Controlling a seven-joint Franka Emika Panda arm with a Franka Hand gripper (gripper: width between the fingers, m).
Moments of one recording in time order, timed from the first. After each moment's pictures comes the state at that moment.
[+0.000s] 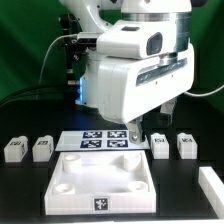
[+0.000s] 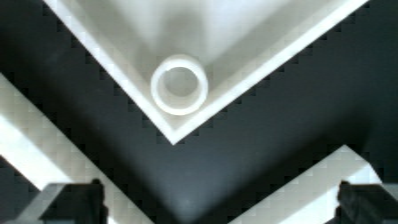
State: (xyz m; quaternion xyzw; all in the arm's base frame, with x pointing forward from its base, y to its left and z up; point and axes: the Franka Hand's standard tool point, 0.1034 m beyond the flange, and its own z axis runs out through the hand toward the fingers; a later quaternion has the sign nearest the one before) arm 0.564 0.056 0.113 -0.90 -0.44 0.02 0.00
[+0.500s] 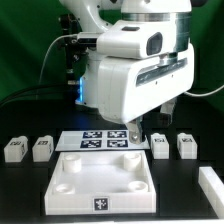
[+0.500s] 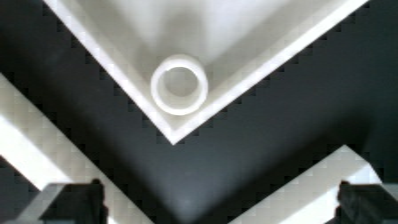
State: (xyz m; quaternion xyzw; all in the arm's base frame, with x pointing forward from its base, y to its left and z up) arm 0.564 0.056 0.113 -0.90 -0.44 0.02 0.00
